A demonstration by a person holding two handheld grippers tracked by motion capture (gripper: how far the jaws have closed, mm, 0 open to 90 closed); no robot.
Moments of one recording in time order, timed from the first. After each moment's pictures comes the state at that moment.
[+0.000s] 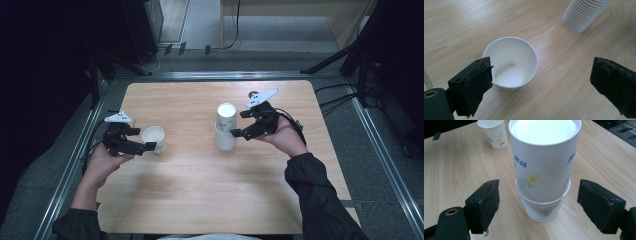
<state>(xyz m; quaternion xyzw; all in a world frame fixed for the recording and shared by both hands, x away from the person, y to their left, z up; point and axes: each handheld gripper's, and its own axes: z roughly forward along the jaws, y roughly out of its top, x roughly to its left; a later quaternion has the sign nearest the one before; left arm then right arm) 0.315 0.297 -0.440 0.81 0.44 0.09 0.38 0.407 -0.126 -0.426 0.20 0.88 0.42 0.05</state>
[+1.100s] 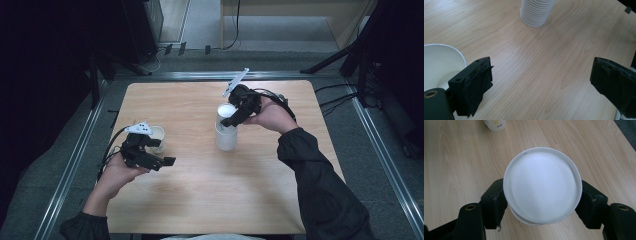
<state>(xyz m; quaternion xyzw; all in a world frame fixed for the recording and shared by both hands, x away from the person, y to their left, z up) 0.292 0.241 -0.435 0.84 0.38 0.04 0.38 0.433 -0.073 -0.387 0.14 0.94 0.29 0.05</state>
